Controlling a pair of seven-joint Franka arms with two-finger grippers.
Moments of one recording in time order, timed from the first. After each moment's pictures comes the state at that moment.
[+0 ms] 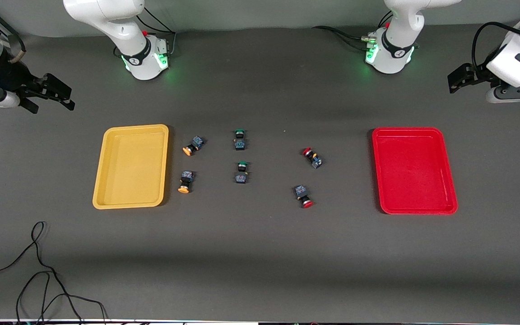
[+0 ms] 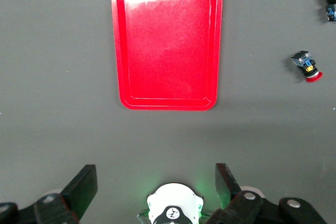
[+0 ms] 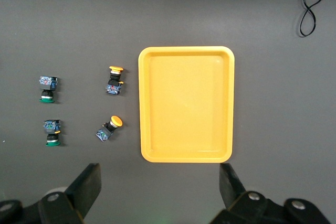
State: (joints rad) left arm 0.06 -0.25 -0.12 -1.89 0.03 1.48 -0.05; right arm 0.09 -0.25 -0.03 -1.86 0.03 1.65 0.04
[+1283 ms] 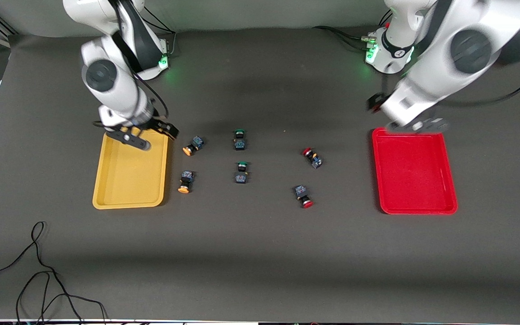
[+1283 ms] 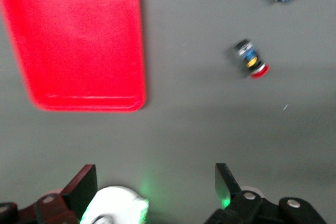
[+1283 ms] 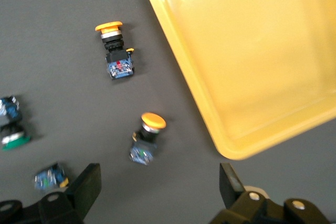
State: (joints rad) left arm -0.01 0.01 -0.39 -1.92 -0.07 1.67 -0.40; right arm 0.19 -0.02 0.23 -2.32 0.03 2.22 0.83
